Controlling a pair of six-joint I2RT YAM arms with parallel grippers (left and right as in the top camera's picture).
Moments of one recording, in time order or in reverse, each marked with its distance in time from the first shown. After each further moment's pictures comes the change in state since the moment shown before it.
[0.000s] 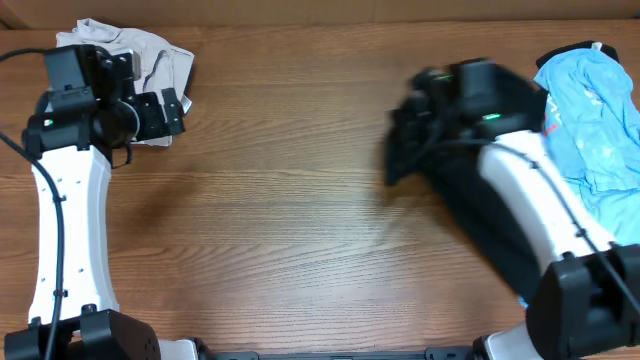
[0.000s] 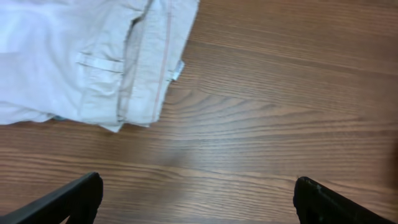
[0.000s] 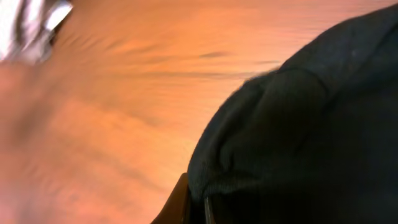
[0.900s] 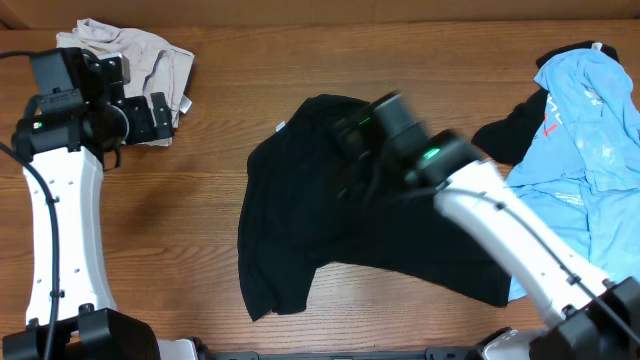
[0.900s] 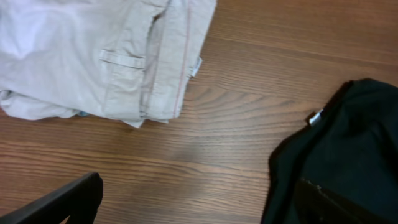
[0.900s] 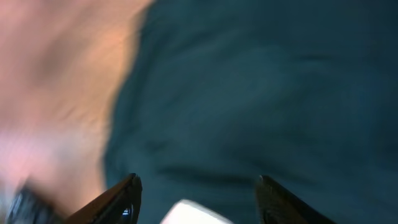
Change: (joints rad) left arm 0.018 0.000 0.000 -0.016 -0.026 0.052; right arm 0.237 -0.097 0.043 -0.229 0.160 0.209
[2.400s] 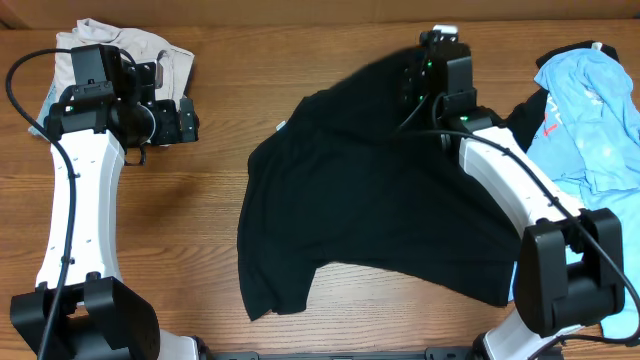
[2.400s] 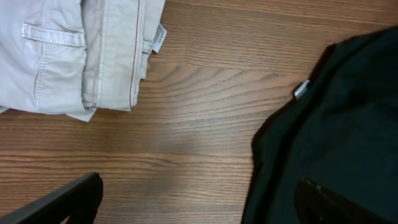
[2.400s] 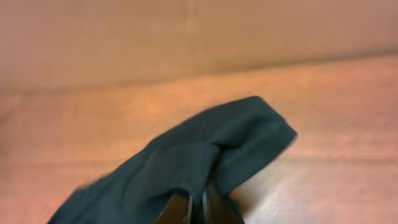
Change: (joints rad) left arm -0.063 0.089 0.000 -0.024 0.026 0.000; right arm -0.261 0.222 -0.078 0.883 0.332 -0.071
